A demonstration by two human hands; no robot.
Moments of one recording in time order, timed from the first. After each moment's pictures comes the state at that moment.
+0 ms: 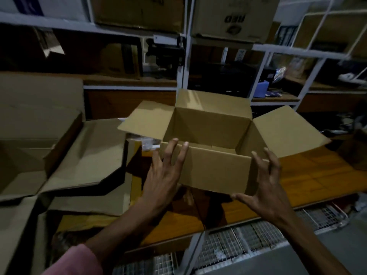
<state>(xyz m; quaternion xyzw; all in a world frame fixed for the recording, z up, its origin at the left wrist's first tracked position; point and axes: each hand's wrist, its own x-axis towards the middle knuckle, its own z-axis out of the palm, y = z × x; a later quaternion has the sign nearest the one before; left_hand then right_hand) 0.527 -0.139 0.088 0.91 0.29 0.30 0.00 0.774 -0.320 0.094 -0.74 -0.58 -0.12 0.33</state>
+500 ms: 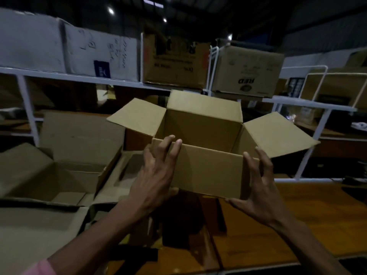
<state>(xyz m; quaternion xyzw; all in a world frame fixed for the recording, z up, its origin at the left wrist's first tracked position) 0.416 -0.149 0.204 0.88 0.31 0.36 -0.05 0.694 -0.291 0.198 -0.64 -0.66 -0.21 0.32</state>
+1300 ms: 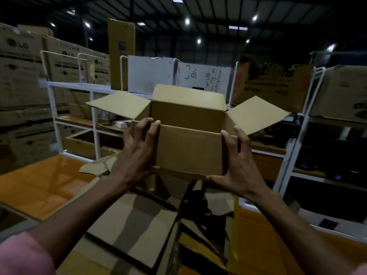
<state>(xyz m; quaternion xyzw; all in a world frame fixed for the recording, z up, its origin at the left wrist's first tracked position) 0.161 -0.135 0.274 0.76 0.51 0.36 -0.20 0.467 -0.134 0.271 -0.46 -0.80 -0.14 0.37</state>
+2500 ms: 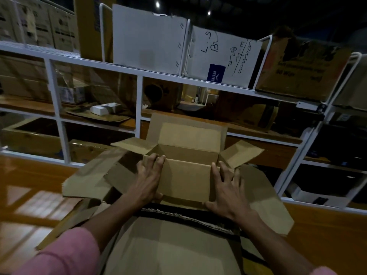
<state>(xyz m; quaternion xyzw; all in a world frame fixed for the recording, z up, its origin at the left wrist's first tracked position) 0.014 0.127 0.109 0.84 0.49 0.22 0.03 0.283 0.018 0.142 -0.73 -0.68 -0.05 0.08</state>
